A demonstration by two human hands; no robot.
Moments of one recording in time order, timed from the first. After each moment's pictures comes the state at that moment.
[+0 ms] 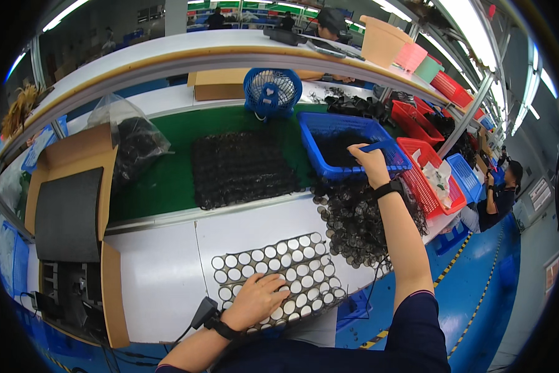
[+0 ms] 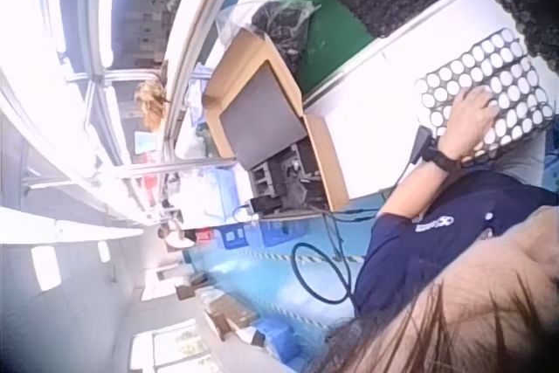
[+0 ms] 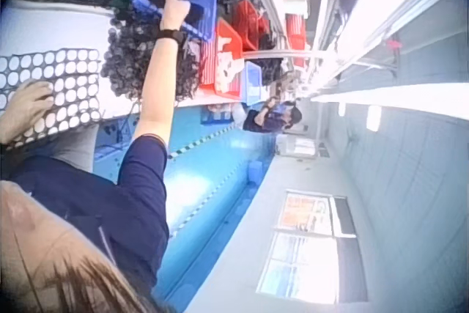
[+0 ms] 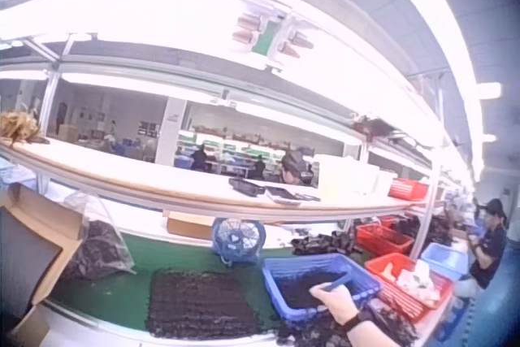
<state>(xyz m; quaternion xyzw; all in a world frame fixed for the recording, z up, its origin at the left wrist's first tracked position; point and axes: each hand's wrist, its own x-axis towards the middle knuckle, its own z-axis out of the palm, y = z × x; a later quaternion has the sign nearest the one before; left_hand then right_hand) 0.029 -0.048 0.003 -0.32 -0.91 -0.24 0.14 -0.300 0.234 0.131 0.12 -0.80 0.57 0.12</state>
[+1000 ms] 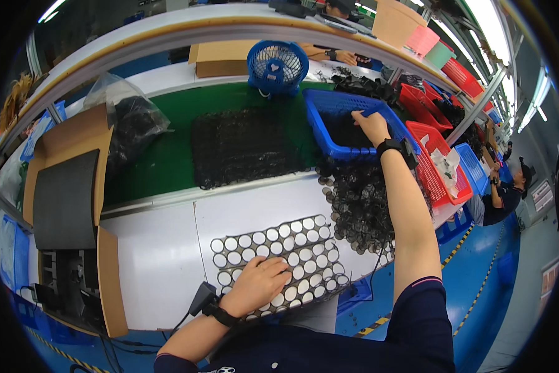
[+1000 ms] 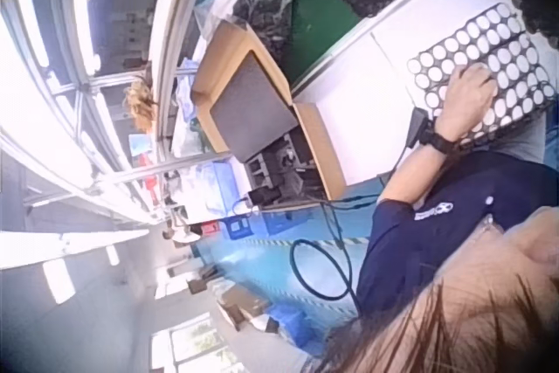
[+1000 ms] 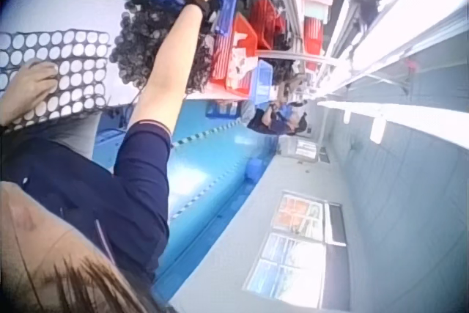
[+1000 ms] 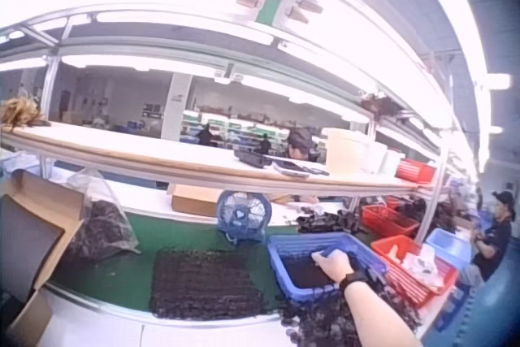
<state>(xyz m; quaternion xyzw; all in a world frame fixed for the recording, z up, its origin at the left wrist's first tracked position) 0.023 -0.045 0.001 -0.31 -0.90 -0.26 0.14 -0.372 0.230 0.139 0.08 -0.93 0.29 0.19</state>
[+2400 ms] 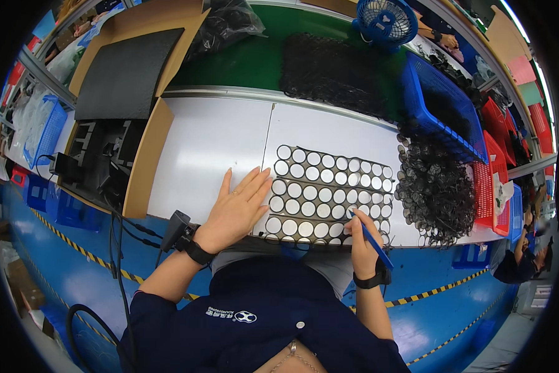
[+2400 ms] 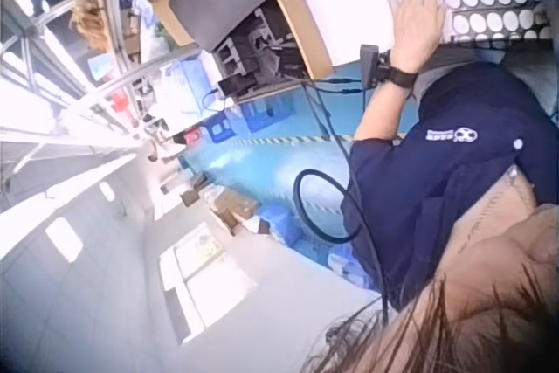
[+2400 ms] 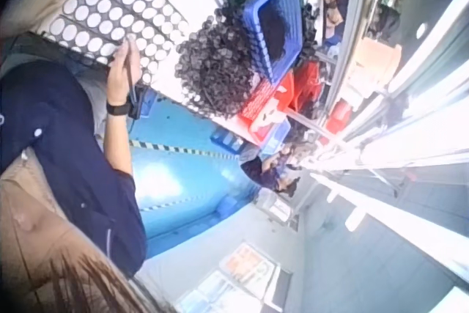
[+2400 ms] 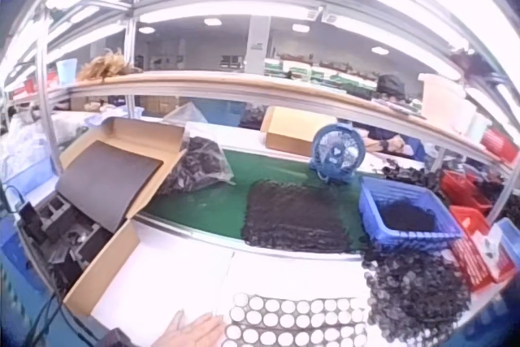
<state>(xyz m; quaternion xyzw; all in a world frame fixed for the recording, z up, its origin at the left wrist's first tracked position) 0.131 -0.125 0.008 -0.03 -0.99 -0.14 0.07 0.029 0.171 -0.004 0.16 -0.80 0.57 -0.03</state>
